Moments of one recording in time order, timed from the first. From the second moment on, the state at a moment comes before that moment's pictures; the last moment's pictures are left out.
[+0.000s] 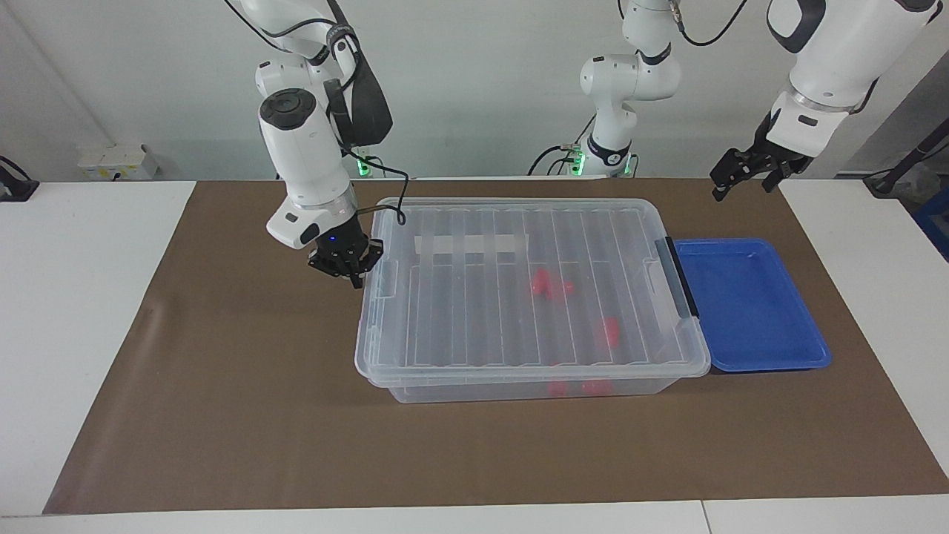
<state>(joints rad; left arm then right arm) -0.11 -0.02 0.08 -1.58 0.02 1.49 -0.14 0.22 0.08 -0.03 -1.85 0.04 2.03 0.13</state>
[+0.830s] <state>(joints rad) -0.11 -0.02 0.08 -1.58 0.02 1.49 -0.14 0.01 -0.02 -0.03 -1.83 0.04 1.86 0.13</state>
